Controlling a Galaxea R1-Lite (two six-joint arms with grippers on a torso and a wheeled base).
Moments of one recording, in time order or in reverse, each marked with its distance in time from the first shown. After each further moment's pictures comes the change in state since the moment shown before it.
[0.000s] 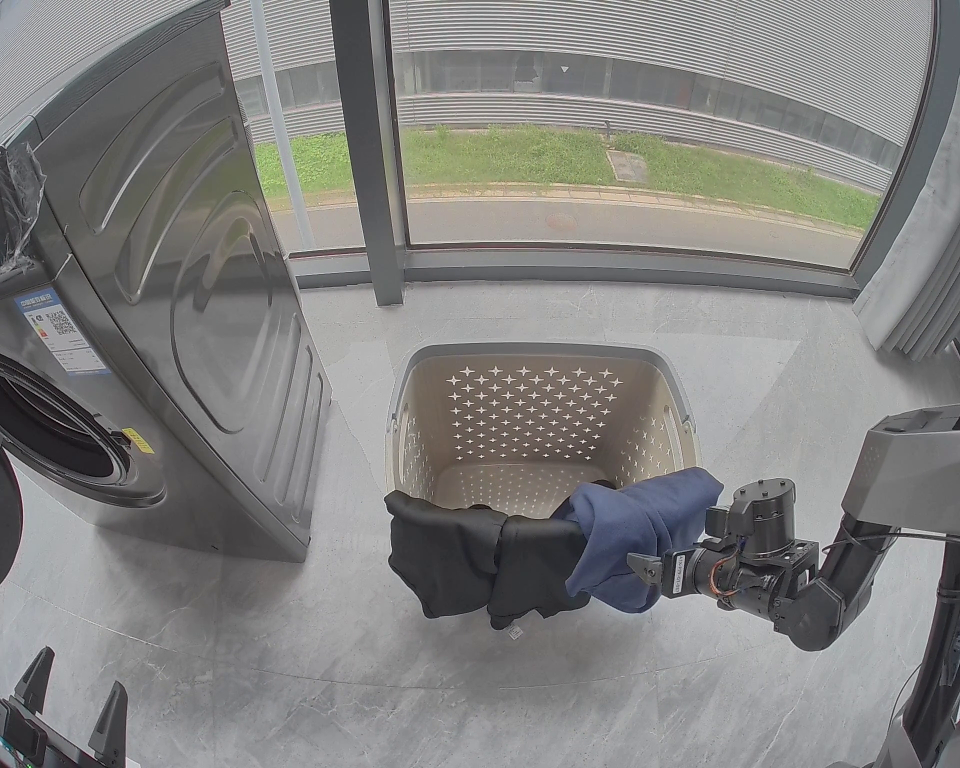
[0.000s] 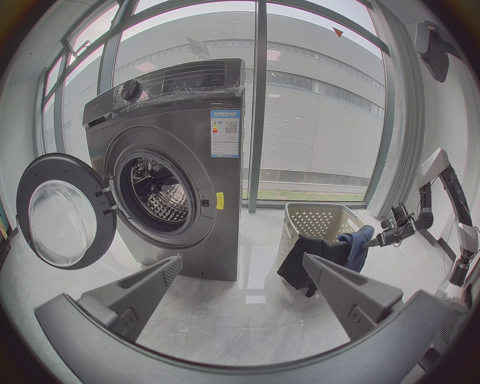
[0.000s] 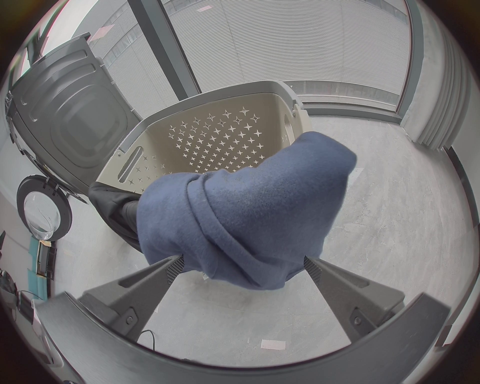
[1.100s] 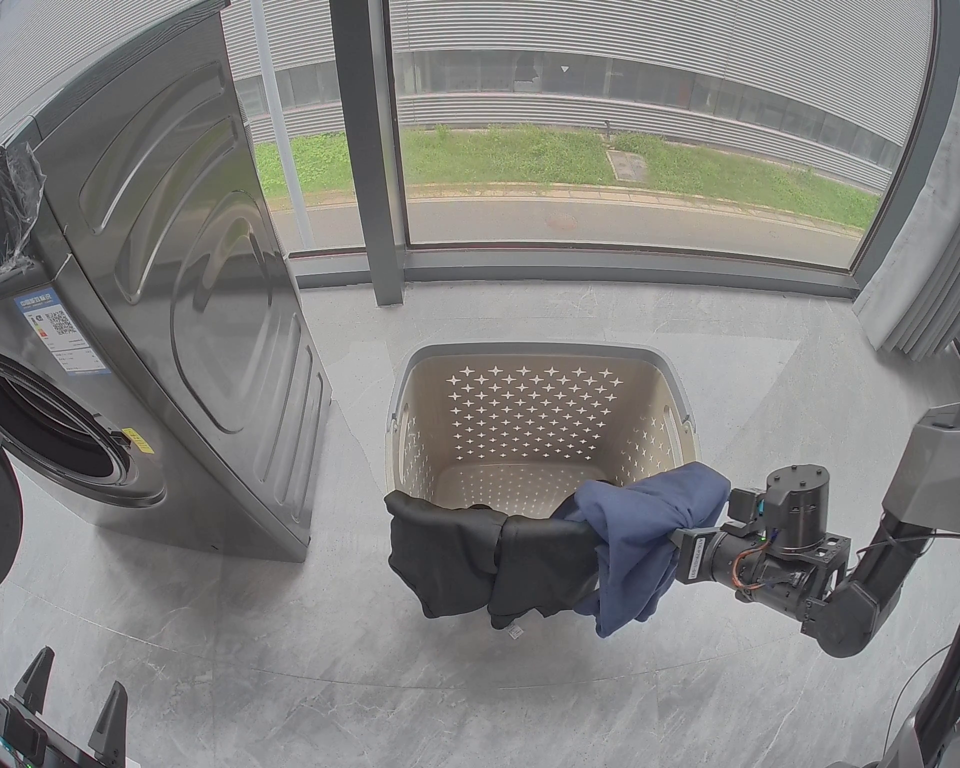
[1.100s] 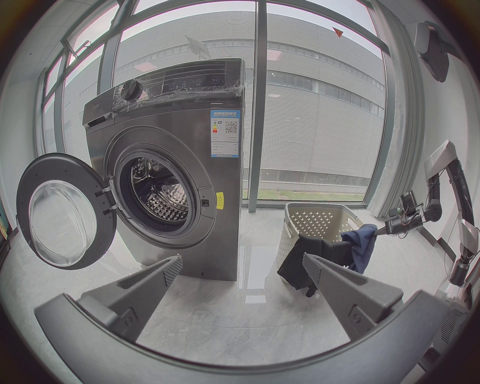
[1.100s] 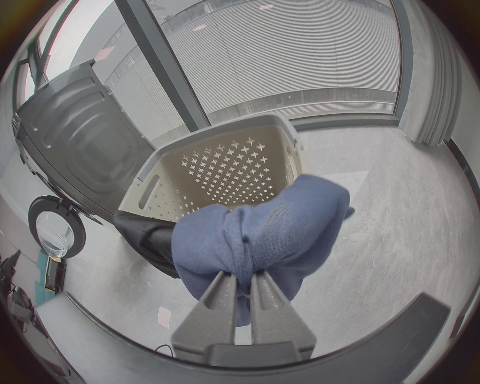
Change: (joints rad) left arm 0.000 0.000 0.000 0.000 0.000 0.000; right arm 0.020 -0.129 0.077 -0.069 0.007 0.064
